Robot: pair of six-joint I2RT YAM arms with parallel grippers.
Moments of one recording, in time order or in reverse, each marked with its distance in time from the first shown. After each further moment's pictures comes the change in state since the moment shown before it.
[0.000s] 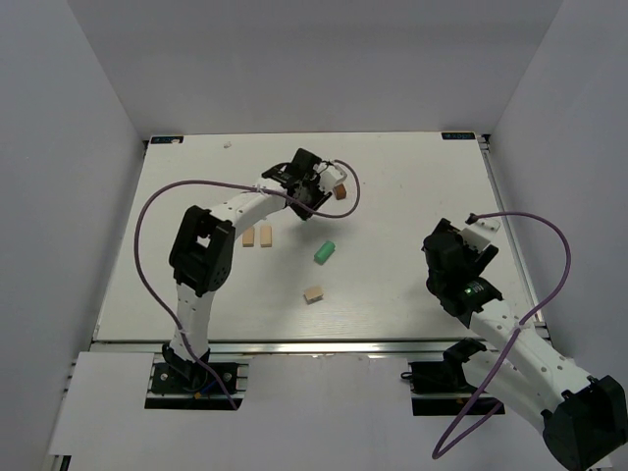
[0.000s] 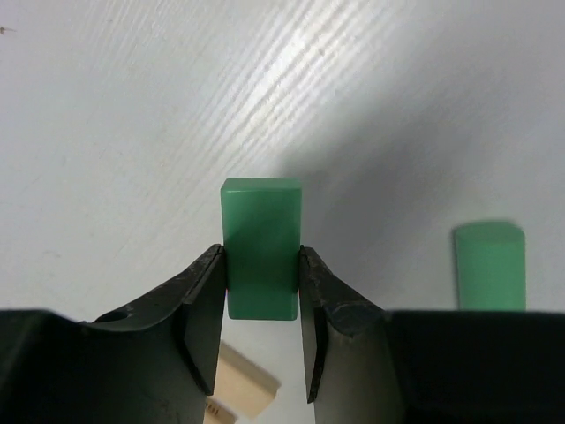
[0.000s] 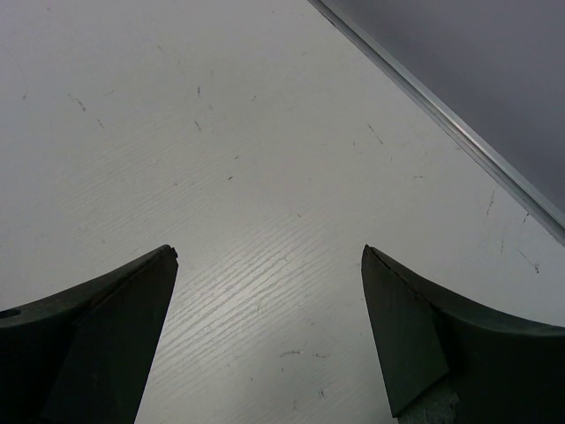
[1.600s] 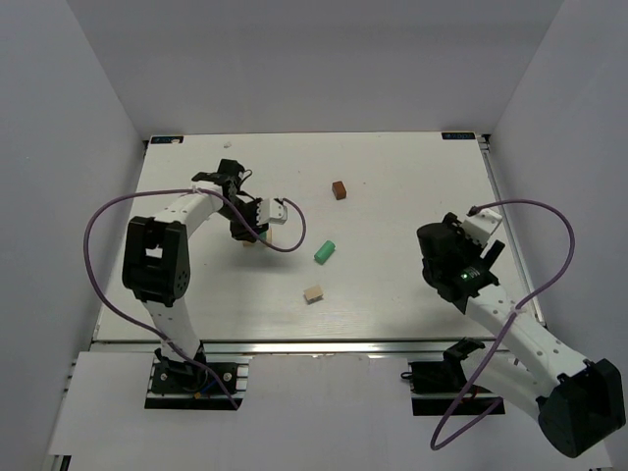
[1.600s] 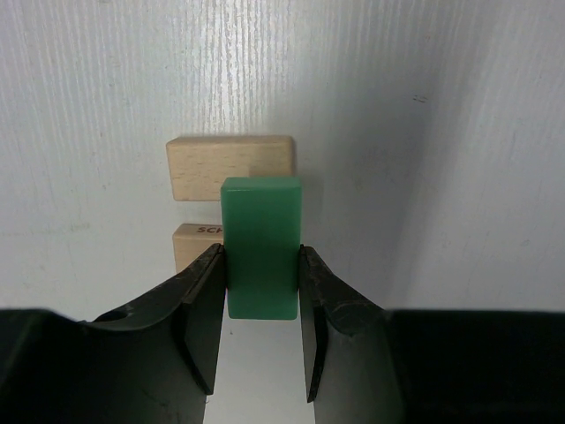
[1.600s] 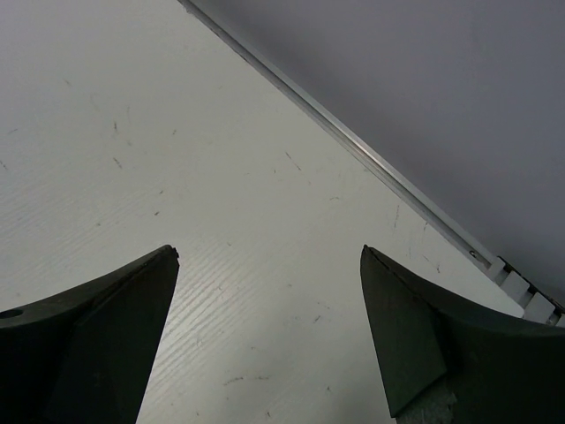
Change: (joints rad) left arm 0.357 -0.259 -0.327 -0.284 0.450 0.995; right arm -0.001 0.118 0.121 -0.164 0.200 0.026
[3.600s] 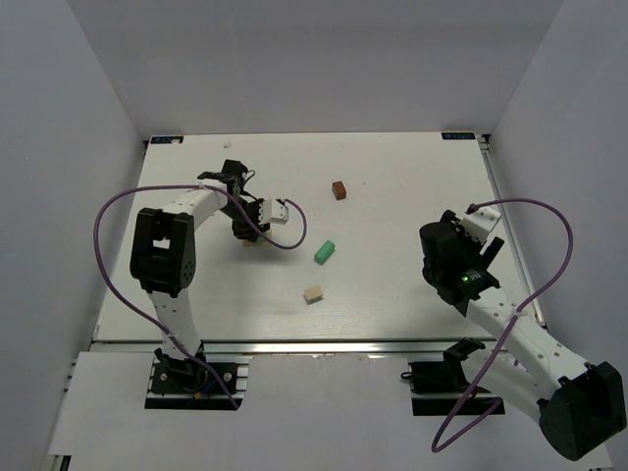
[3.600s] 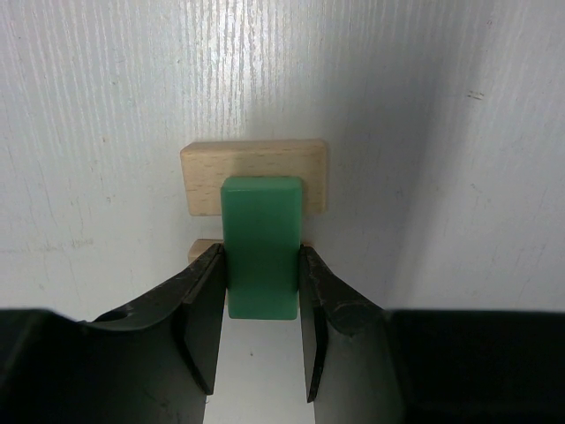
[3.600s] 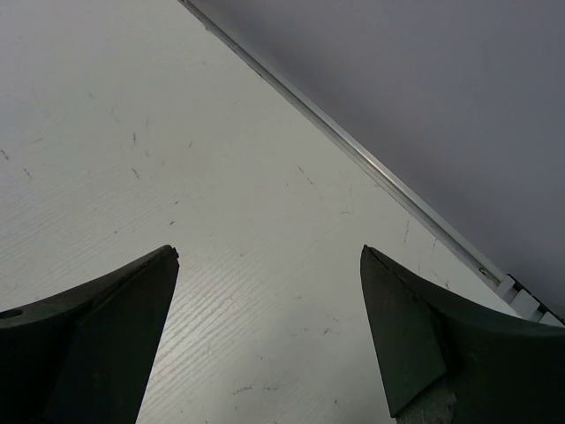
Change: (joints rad) left arm 0.006 0.097 0.045 0.024 -0.025 0.024; right arm 0.000 -0.032 -0.026 0.121 -0.014 -0.108
